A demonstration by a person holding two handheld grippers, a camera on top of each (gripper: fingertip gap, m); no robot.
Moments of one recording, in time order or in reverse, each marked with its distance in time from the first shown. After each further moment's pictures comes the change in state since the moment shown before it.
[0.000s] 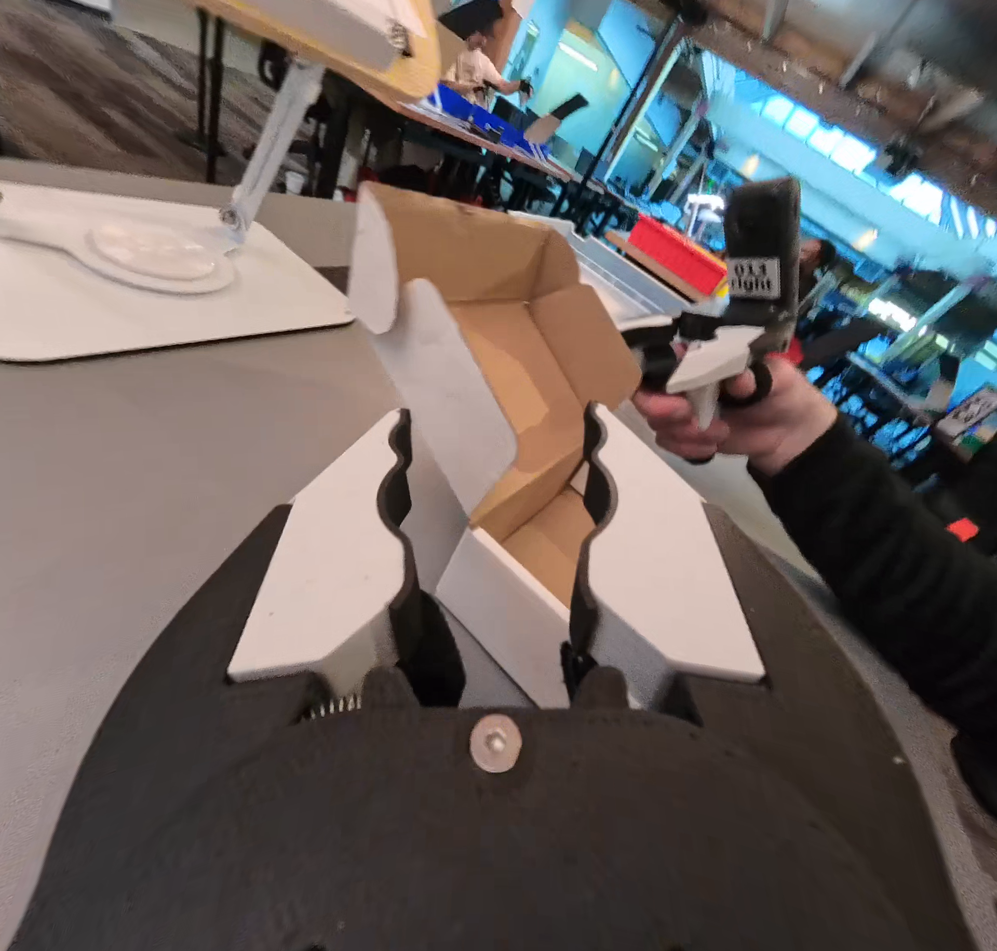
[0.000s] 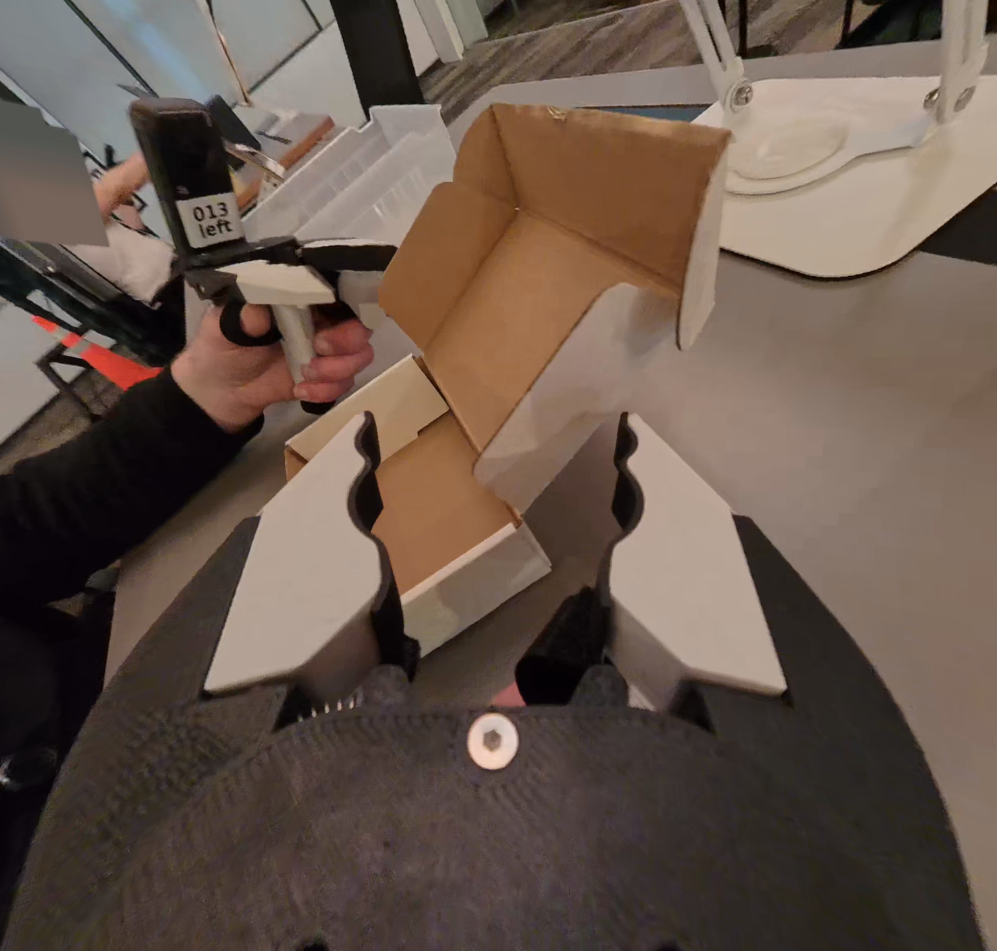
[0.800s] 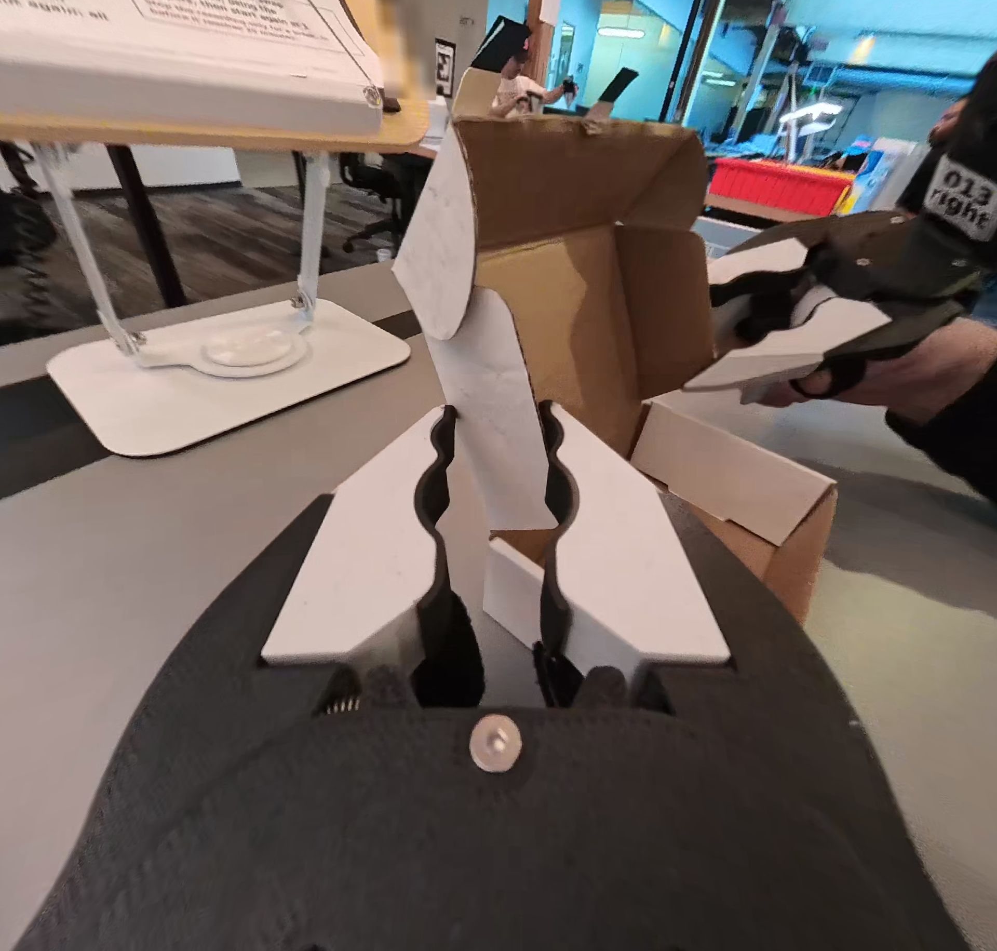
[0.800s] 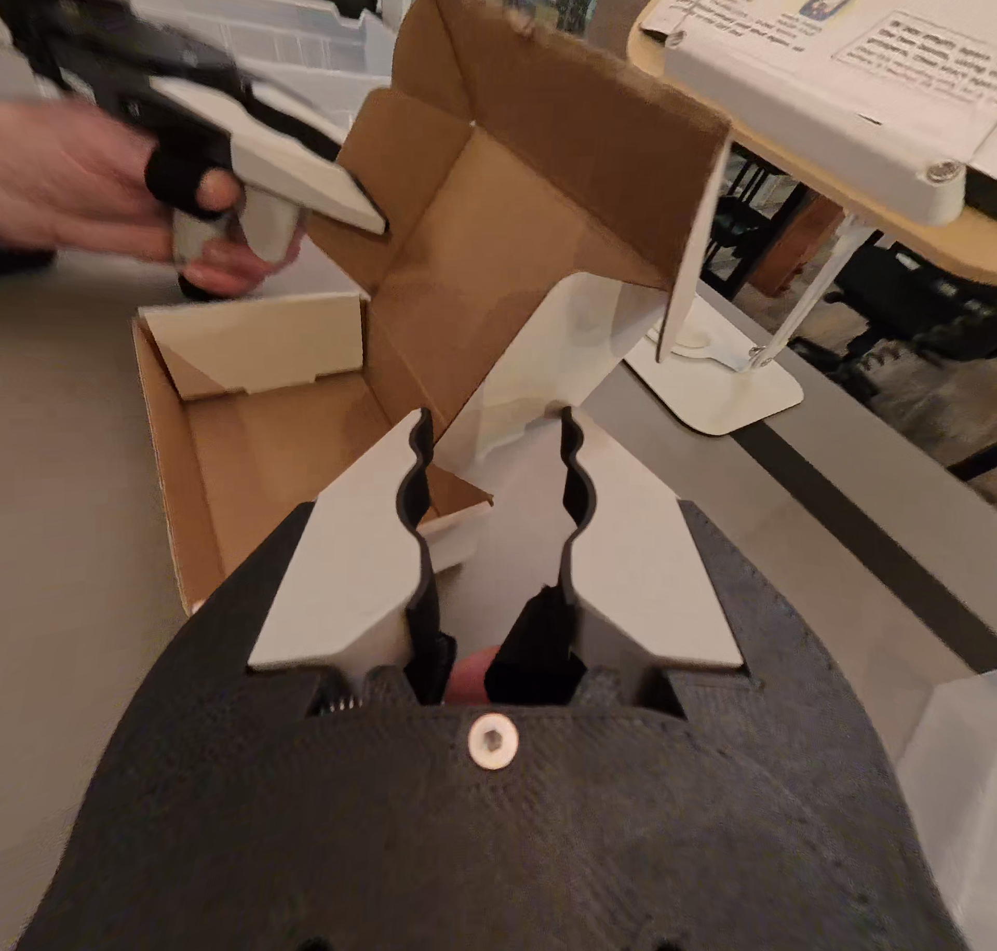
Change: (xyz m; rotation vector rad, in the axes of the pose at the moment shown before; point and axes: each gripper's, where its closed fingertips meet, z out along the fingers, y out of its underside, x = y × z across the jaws) left arm 0.007 0.005 -0.002 0.031 -0.135 0.346; right arm -0.016 0.008 -0.002 0.032 0.243 -0.673
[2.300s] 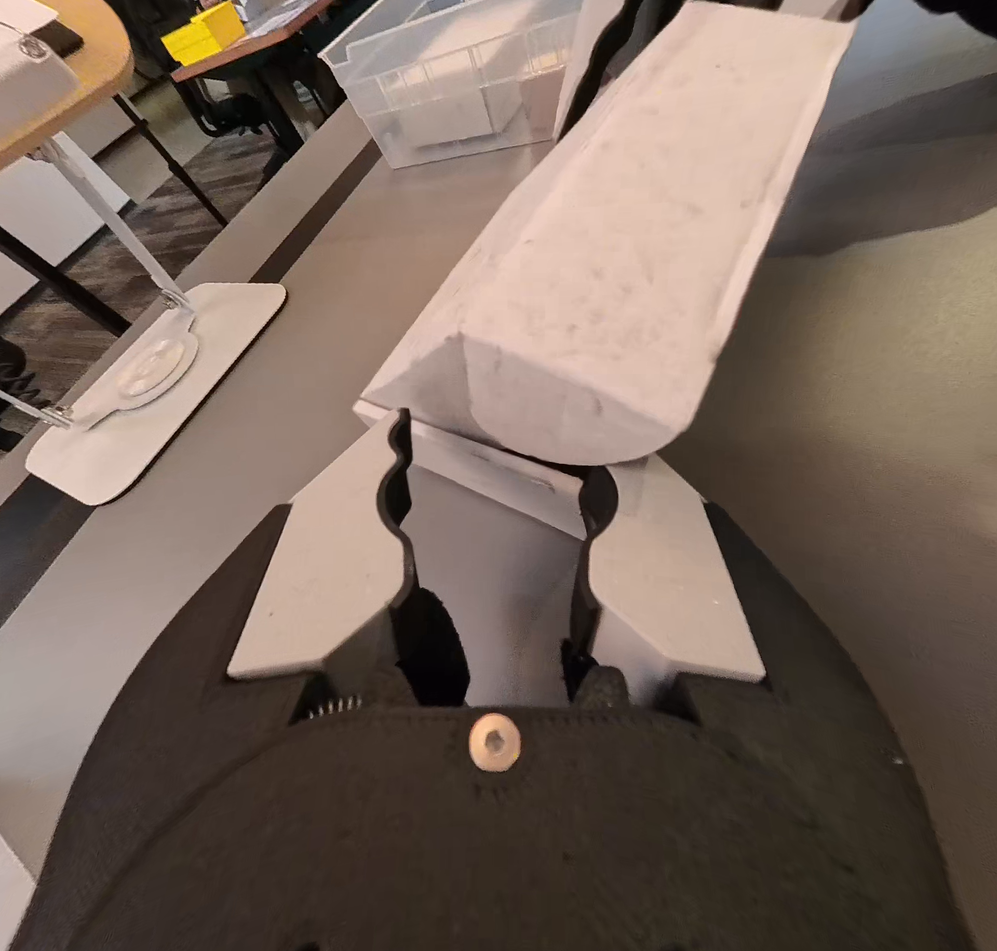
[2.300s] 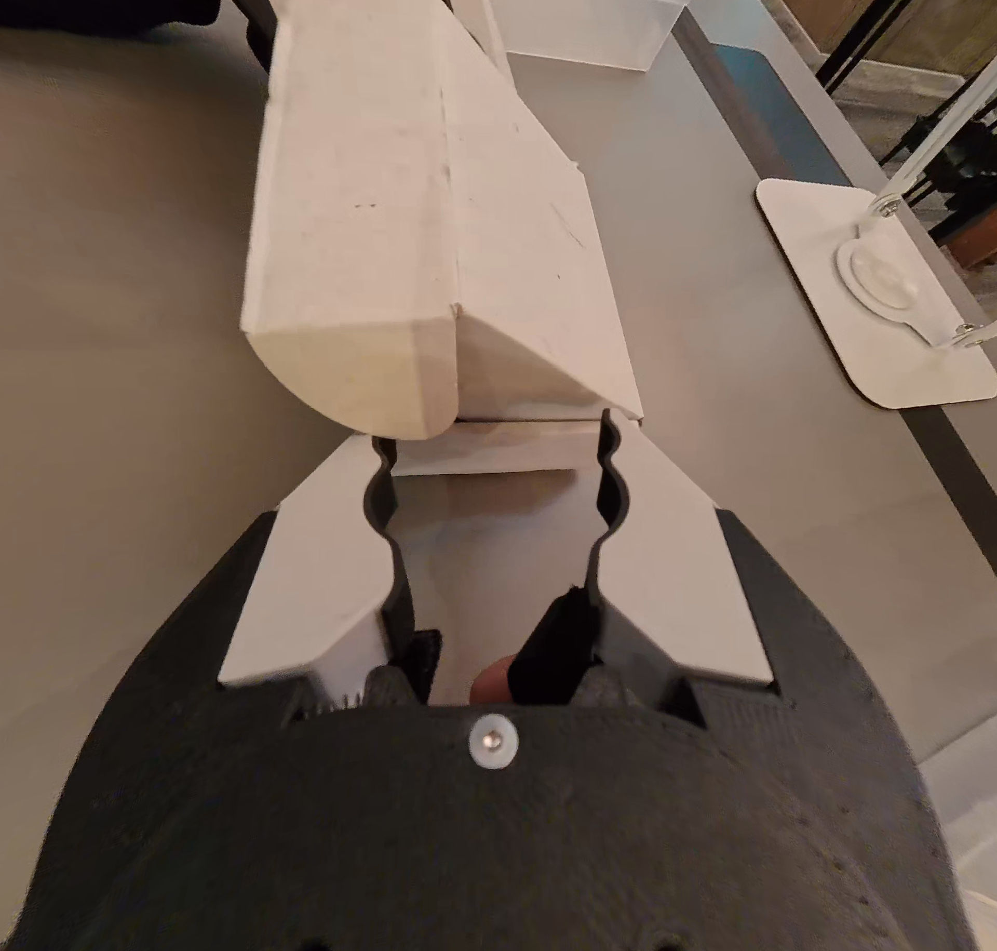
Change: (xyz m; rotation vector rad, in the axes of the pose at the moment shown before) left arm 0.070 0.058 -0.048 -0.270 0.162 0.476; right arm -0.078 0.028 -0.055 -0.198 -0.274 -0.129
